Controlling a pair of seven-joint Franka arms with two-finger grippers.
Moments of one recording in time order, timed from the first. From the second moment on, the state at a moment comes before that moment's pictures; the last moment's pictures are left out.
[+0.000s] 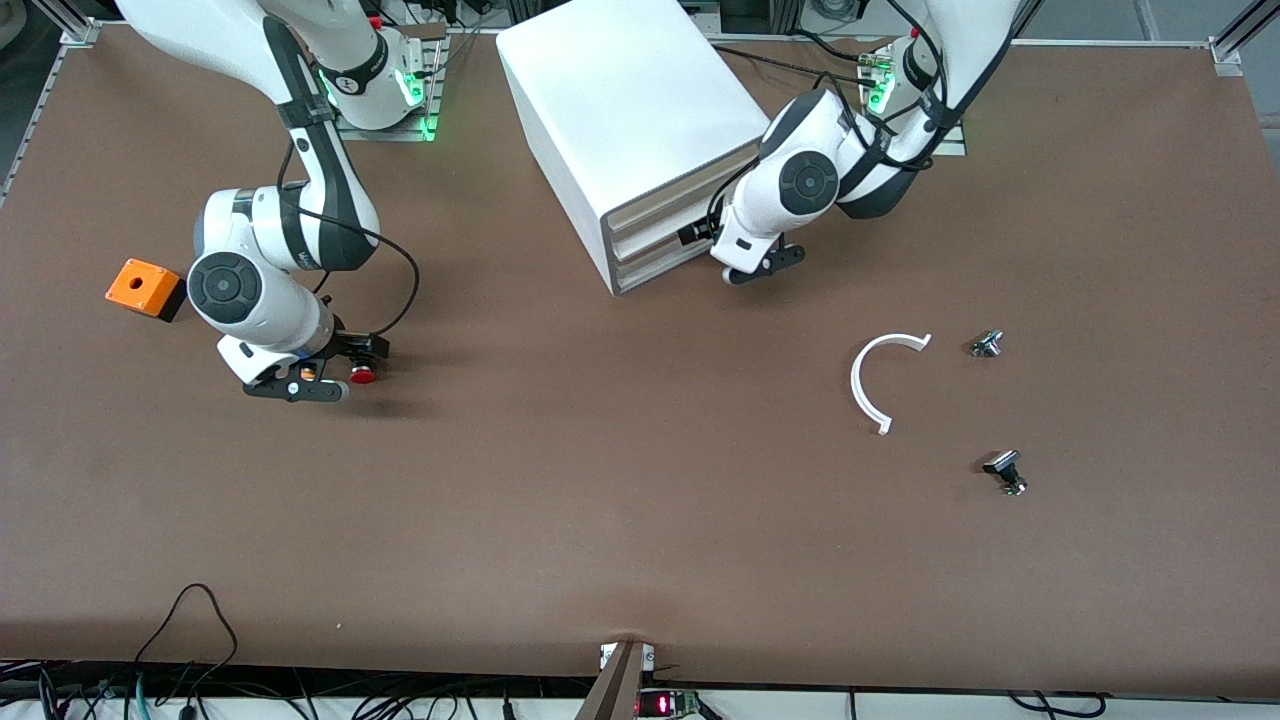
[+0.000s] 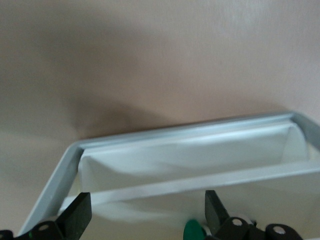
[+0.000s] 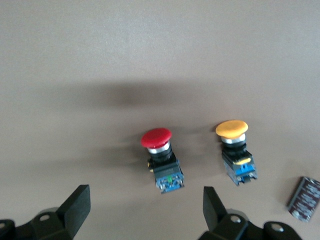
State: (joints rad) left arm -0.01 0.34 -0.76 -2.22 -0.28 2.32 -0.94; right arm 0.50 0.37 -0.34 -1.96 0.02 2.15 0.20
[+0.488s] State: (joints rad) left arm 0.03 0.33 -0.76 -2.22 -0.28 2.34 -0.94; right arm 0.49 0.34 -0.35 -1.65 0.05 1.75 0.21
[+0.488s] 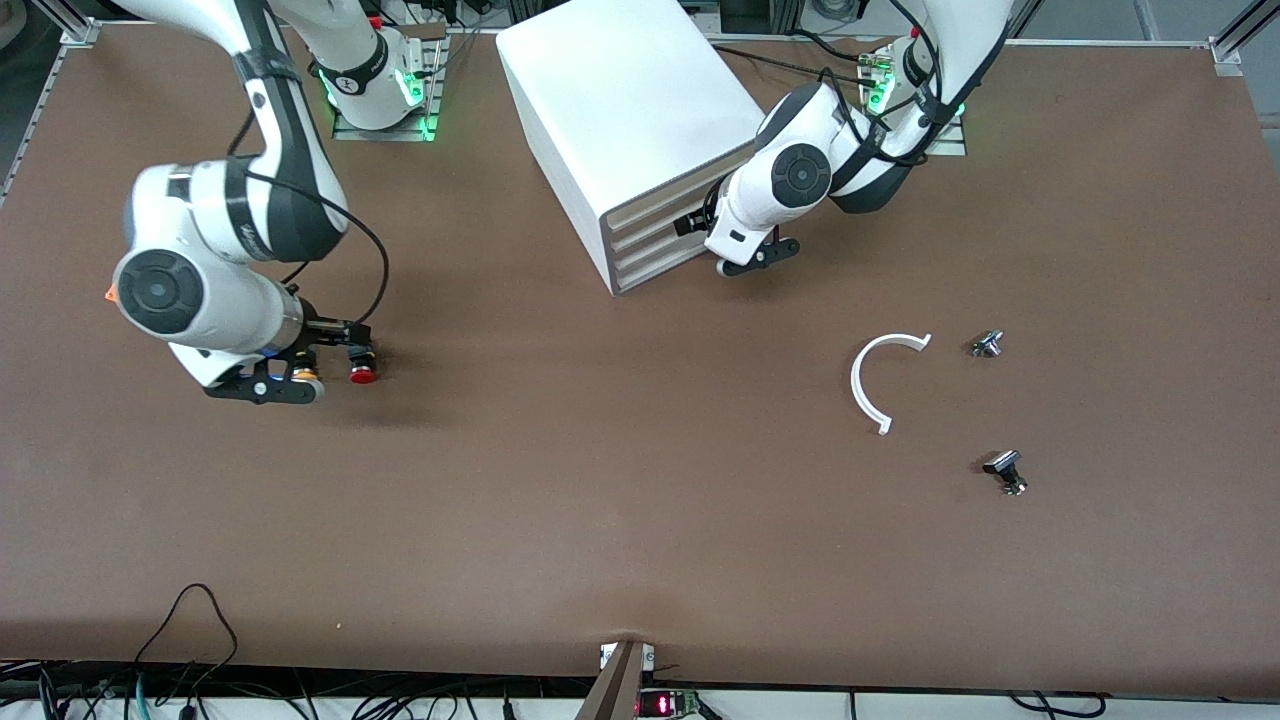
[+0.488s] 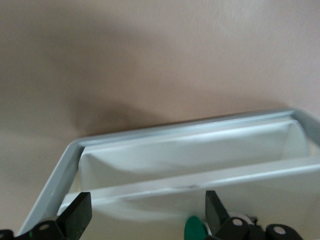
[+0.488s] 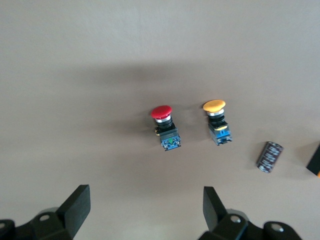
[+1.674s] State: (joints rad) left arm 0.18 -0.03 -0.19 -1.77 -0.07 1.76 -0.17; right arm 0.09 0.25 -0.15 -1.48 0.06 1.64 0.10
